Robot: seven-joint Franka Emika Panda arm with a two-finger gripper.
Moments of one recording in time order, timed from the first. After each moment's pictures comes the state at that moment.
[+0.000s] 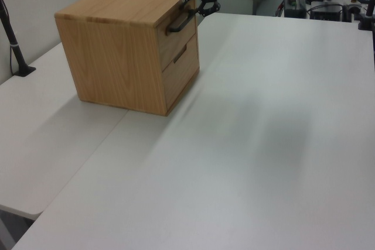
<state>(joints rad) -0.06 0.42 0.11 -1.45 0.07 2.70 1.27</state>
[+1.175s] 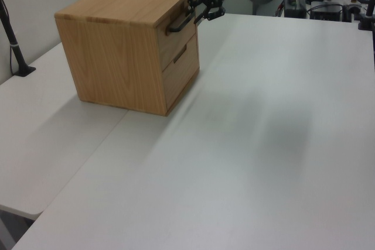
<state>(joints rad) -0.09 0.41 0.12 -1.51 0.07 2.69 1.22</state>
